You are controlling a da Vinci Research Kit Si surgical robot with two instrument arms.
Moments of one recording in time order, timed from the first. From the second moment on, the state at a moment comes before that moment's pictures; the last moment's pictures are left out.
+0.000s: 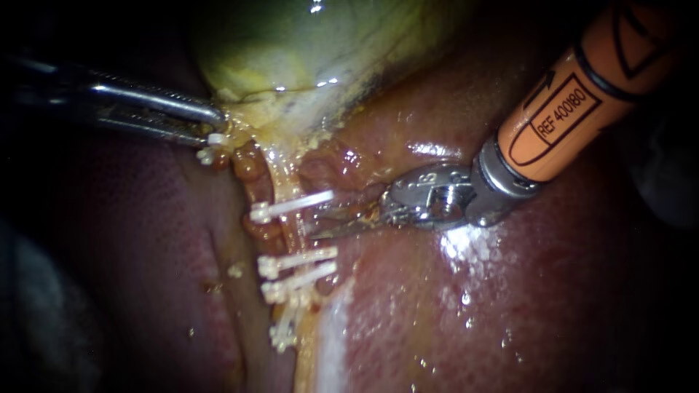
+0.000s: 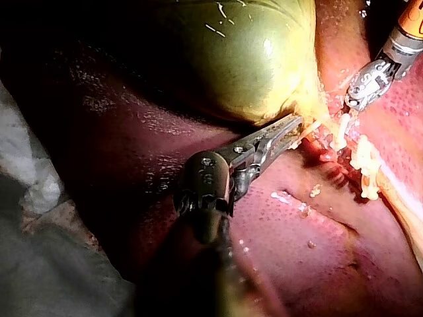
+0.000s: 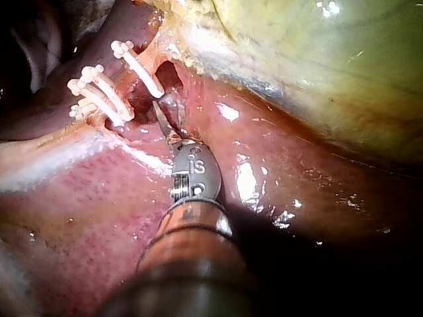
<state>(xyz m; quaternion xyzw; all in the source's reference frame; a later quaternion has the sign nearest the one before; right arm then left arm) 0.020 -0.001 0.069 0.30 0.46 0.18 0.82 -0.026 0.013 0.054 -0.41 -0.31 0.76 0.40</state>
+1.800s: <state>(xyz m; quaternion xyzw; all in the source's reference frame) 0.018 -0.004 0.062 0.40 0.49 0.17 0.75 -0.026 0.013 0.054 -0.41 -0.31 0.76 0.40</state>
